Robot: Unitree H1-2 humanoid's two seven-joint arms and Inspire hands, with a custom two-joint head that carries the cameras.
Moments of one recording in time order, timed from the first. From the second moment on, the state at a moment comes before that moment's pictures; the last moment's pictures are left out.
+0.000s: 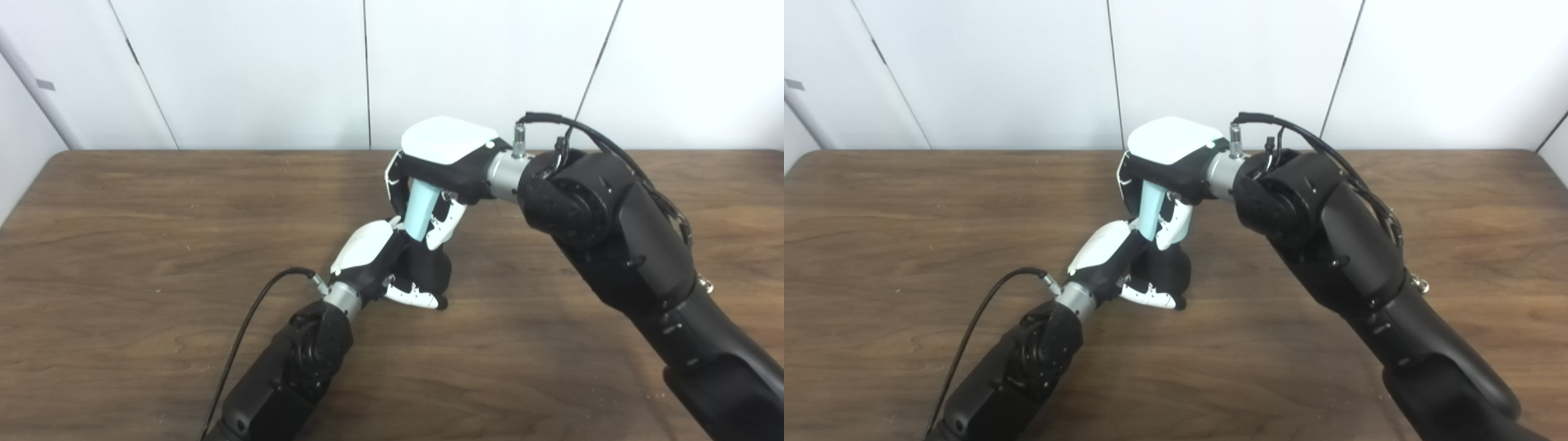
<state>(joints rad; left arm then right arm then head) -0.36 0.16 -0.54 0.06 0.61 0.32 -0.13 -0.79 -0.32 0.46 -0.26 -0.84 0.24 0.90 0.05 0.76</state>
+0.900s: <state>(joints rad) -0.37 0.15 -0.54 0.07 0.61 0.32 -0.13 -0.82 -0.34 0.41 -0.29 -0.74 0.27 0.98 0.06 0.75</state>
